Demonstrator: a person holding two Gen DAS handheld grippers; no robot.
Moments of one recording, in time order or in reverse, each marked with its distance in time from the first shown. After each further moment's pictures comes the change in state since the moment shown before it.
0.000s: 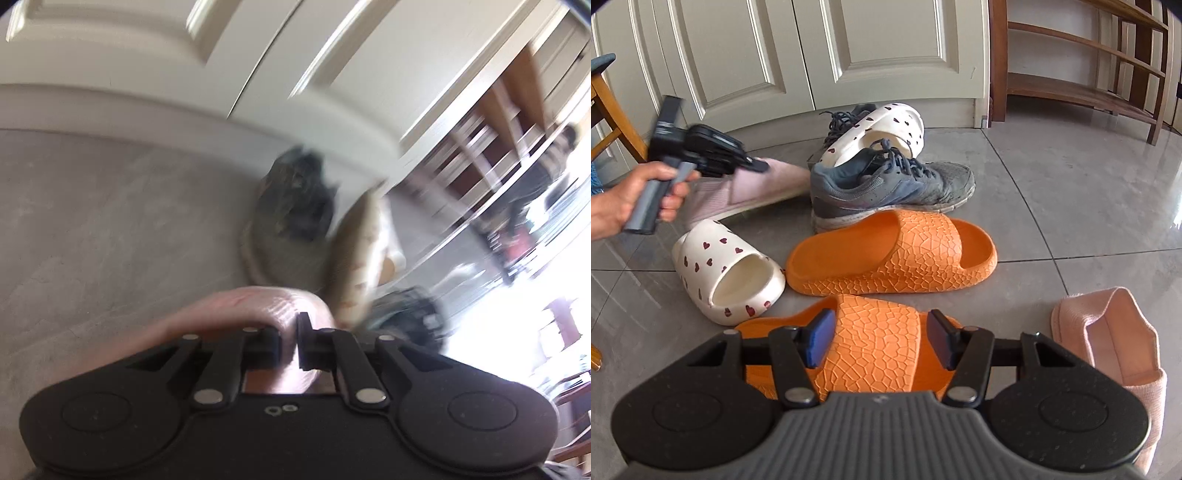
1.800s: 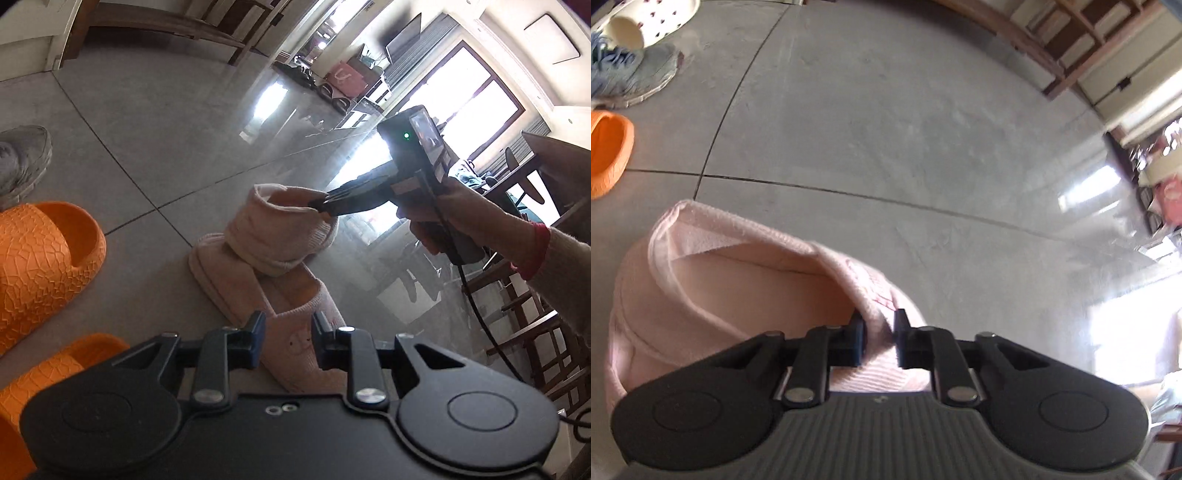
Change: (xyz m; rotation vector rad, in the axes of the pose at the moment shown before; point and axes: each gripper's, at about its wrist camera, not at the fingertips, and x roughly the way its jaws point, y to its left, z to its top) left arm 0.105 -0.286 -0.178 0.418 0.404 -0.407; right arm 0.042 -0.281 0.055 -0.135 0.448 -0.462
